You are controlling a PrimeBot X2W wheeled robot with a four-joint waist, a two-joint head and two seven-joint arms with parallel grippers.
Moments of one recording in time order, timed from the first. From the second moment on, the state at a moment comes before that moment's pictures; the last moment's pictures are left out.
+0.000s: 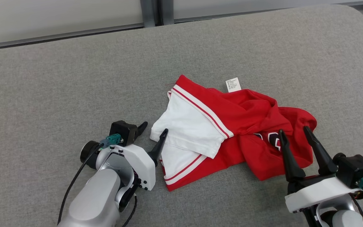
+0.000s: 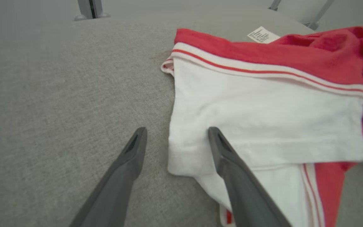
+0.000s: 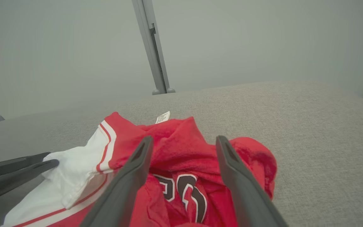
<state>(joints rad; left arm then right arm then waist) -0.51 0.08 -0.53 0.65 -0.44 -0.12 -0.04 -0.06 -0.08 0.12 0.00 0.25 0.13 -0.02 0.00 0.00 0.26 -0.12</state>
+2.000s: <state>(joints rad) -0.09 0.29 -0.32 0.08 -0.47 0.18 -0.26 0.01 -0.10 0.00 -0.01 0.23 0.13 0.03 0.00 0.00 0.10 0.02</state>
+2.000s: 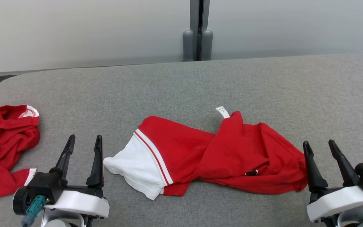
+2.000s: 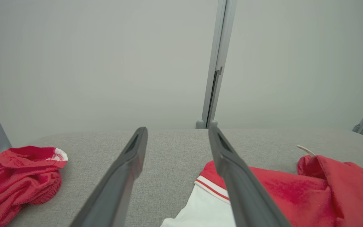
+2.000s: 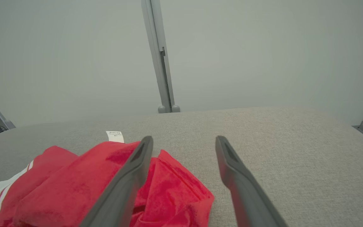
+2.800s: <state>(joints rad) 0.04 0.31 -0.33 0.11 -0.46 0.17 -0.25 0.08 -0.14 0.09 -0.02 0.25 0.13 0.07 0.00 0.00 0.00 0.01</state>
